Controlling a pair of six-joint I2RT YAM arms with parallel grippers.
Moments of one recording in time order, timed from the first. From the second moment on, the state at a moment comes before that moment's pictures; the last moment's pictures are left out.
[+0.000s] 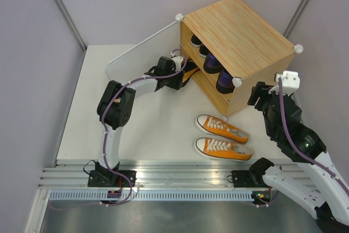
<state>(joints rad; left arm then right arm) -0.49 2.16 1.50 -0.04 0.14 -0.01 0.62 0.67 1.05 -0.62 0.74 0.24</state>
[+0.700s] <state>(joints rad) -0.49 2.16 1.57 -0.09 0.14 0.02 0.64 0.66 1.05 -0.62 0.77 0.23</state>
